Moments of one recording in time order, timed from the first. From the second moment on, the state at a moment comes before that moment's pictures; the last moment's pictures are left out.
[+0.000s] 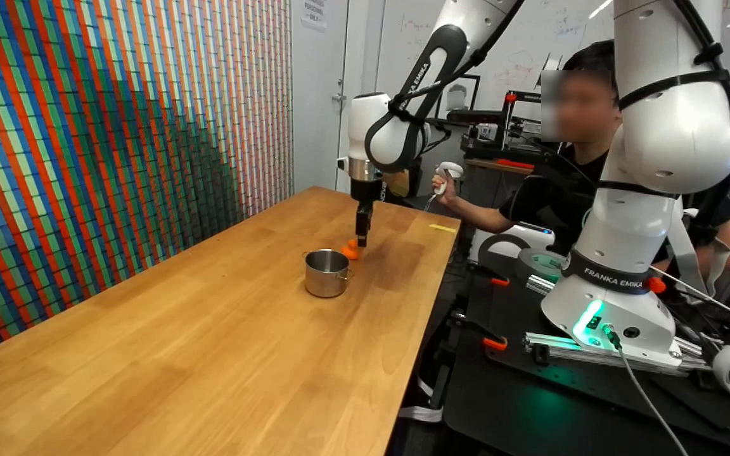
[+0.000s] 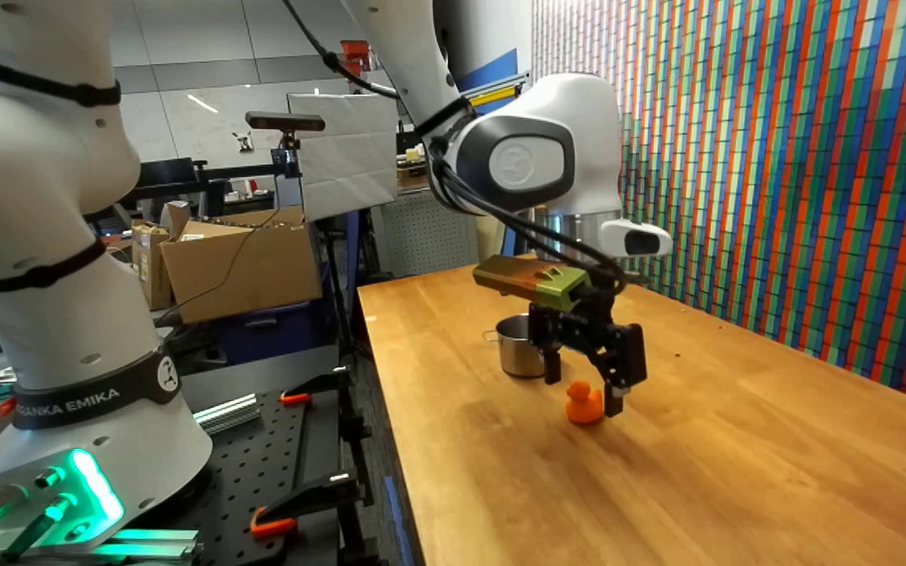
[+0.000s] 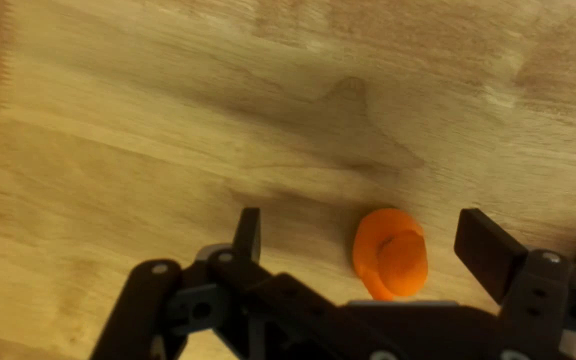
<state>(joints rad) -0.02 0.38 -0.07 -2.35 -0.14 2.70 -0.29</state>
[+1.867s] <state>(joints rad) -0.13 0.32 0.12 -2.16 0.12 2.40 -0.34</state>
